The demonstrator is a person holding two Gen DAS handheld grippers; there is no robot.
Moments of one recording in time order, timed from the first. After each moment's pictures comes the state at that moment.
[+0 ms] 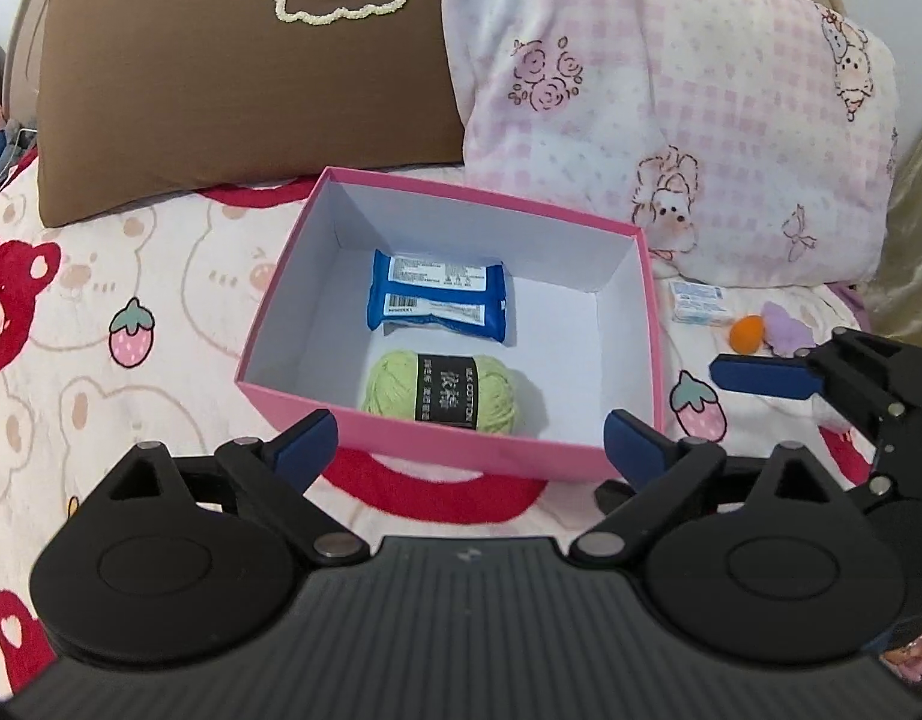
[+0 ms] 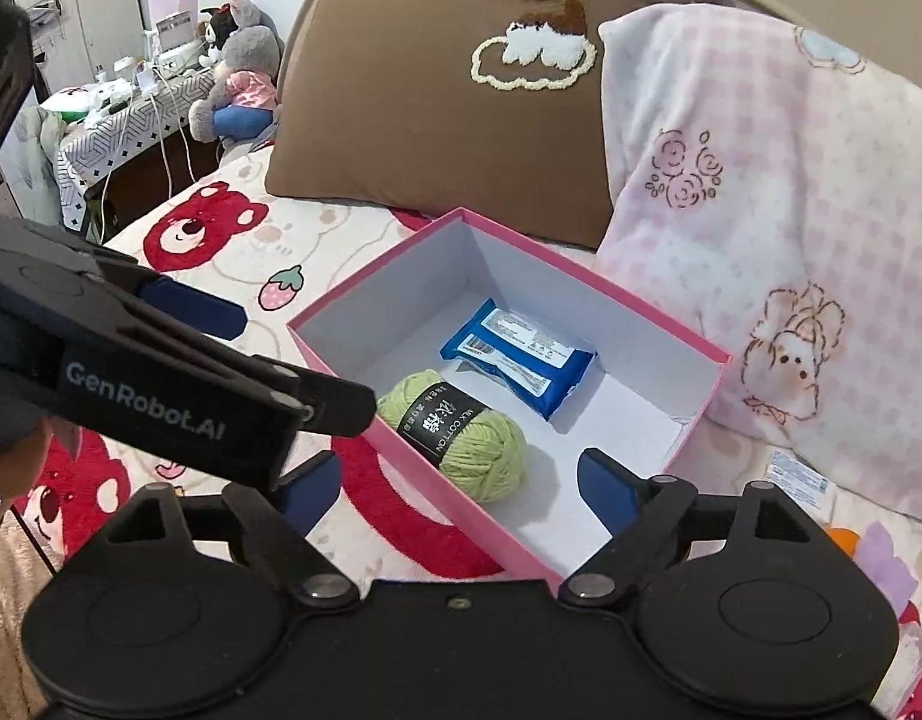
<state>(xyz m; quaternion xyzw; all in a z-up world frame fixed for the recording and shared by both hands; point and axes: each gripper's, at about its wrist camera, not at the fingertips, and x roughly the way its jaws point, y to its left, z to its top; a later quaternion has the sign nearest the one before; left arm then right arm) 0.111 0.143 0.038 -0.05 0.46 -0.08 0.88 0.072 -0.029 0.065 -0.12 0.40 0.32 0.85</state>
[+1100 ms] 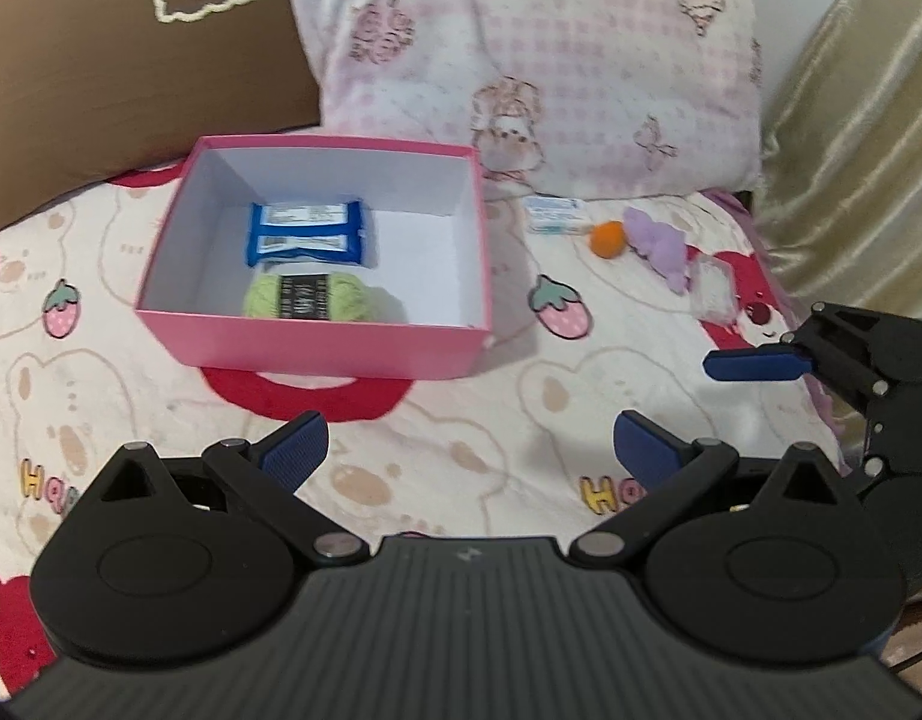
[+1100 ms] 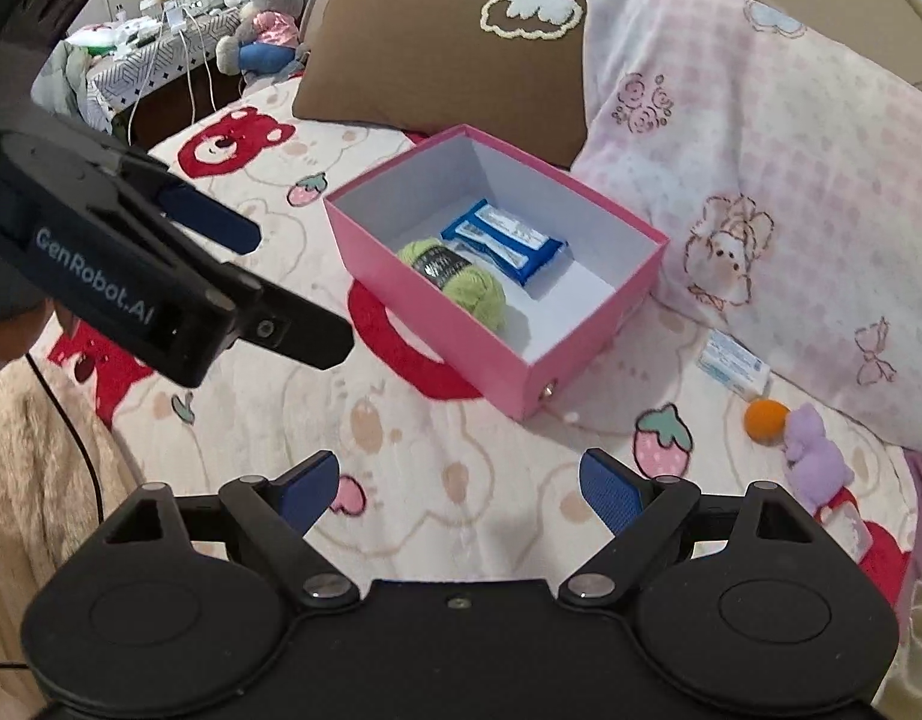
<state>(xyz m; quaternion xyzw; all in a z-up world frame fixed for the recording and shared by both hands) 0.027 0.081 0.064 -0.02 0.48 -0.18 0.86 -0.020 -0.116 0.082 -0.18 0.43 0.32 0.82</state>
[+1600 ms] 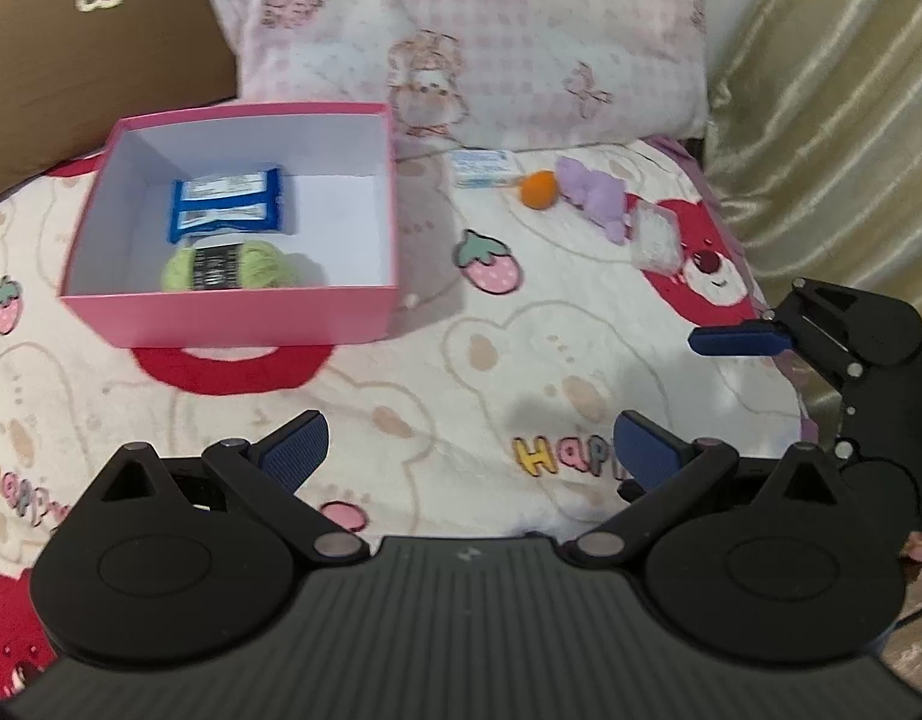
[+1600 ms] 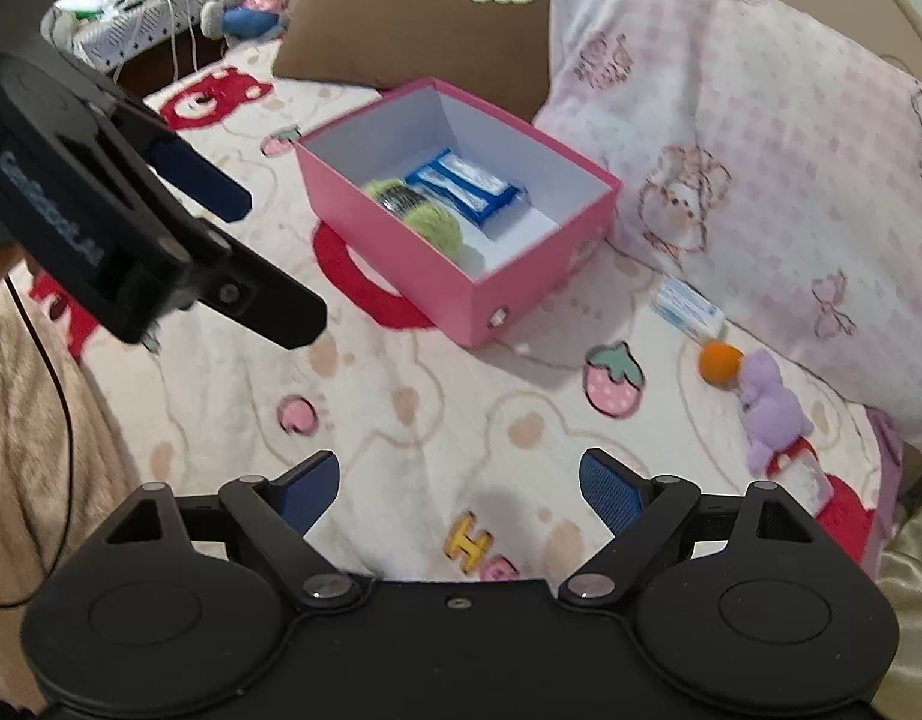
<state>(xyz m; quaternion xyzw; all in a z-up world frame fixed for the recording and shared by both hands) 0.016 0.032 0.058 -0.01 0.51 -0.23 0.83 -0.032 -0.165 0.065 -0.21 0.45 0.30 0.82</state>
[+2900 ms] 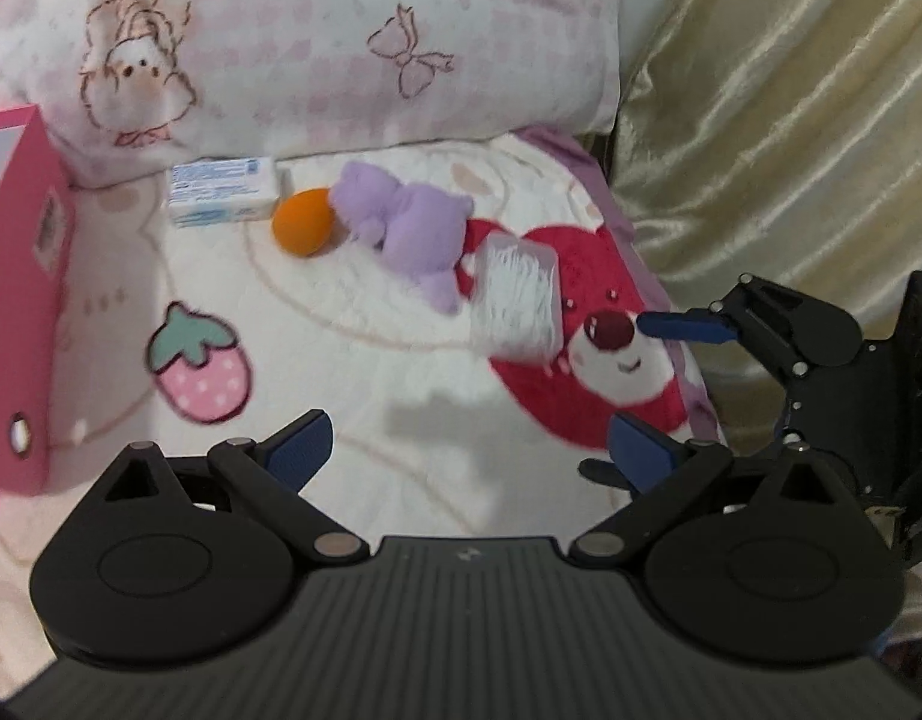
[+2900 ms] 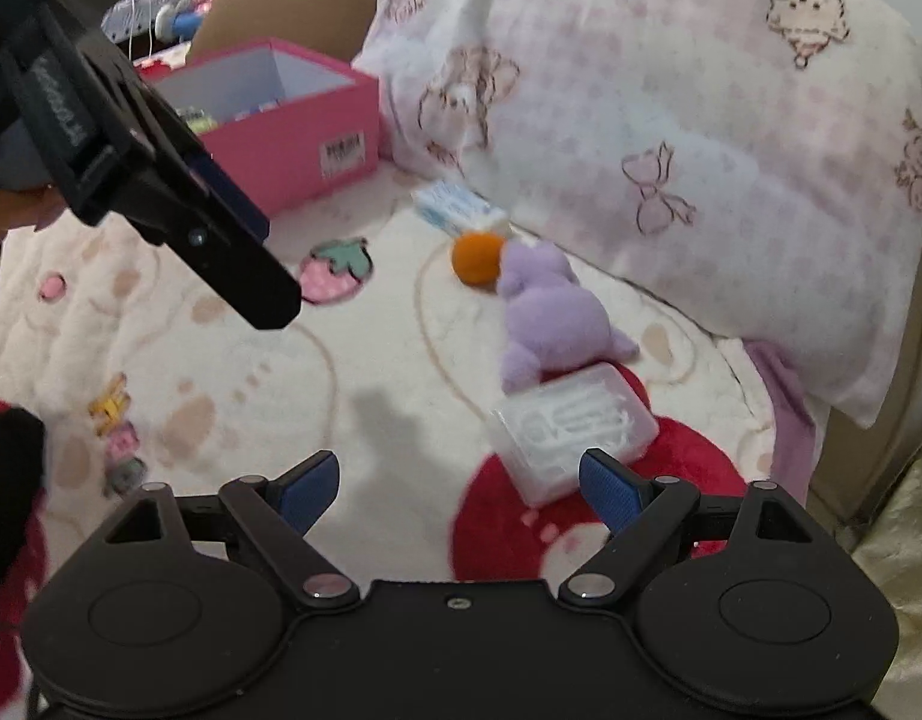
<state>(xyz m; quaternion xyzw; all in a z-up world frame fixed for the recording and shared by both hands) 0.114 -0.187 -0.054 -0.06 0.49 -0.30 0.82 0.086 -0.380 -0.042 -0.24 0.37 0.31 0.84</state>
